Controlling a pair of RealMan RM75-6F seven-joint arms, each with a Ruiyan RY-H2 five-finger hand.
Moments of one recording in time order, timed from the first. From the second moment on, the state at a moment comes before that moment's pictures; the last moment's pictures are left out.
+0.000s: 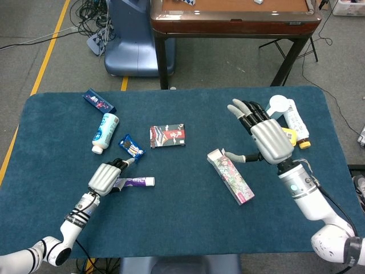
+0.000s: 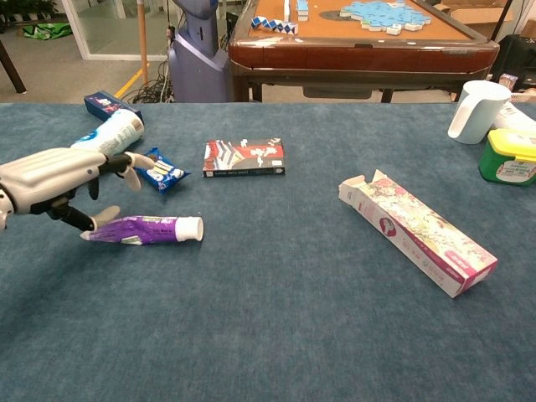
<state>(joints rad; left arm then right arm) -0.58 -1.57 -0.08 -1.26 1.43 1.08 0.09 0.66 -0.97 0.23 -1.88 -1.31 1.16 -0.02</state>
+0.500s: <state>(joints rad) -0.44 -1.38 -0.15 -1.42 1.35 1.29 0.00 0.47 -0.93 0.13 -1.82 -1.28 1.26 -0.10</state>
